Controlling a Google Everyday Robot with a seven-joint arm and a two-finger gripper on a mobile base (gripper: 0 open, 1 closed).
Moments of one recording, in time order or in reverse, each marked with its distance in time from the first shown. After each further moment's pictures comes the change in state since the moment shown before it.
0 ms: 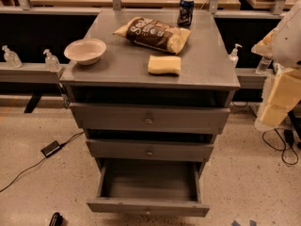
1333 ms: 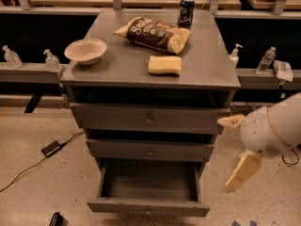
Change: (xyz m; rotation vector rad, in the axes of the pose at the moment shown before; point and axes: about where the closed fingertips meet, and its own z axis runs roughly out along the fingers) arm 0.015 0.078 0.168 -0.194 -0.362 0.051
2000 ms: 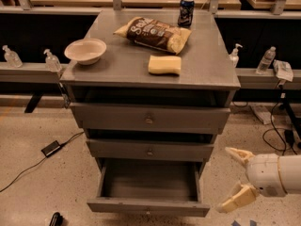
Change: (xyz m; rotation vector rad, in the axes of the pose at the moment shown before) arm 0.072 0.014 0.072 0.061 -0.309 0.205
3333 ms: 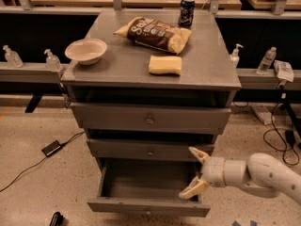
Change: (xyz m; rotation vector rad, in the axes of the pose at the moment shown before) arm 0.055 -0.064 0.174 -0.005 -0.178 -0.141
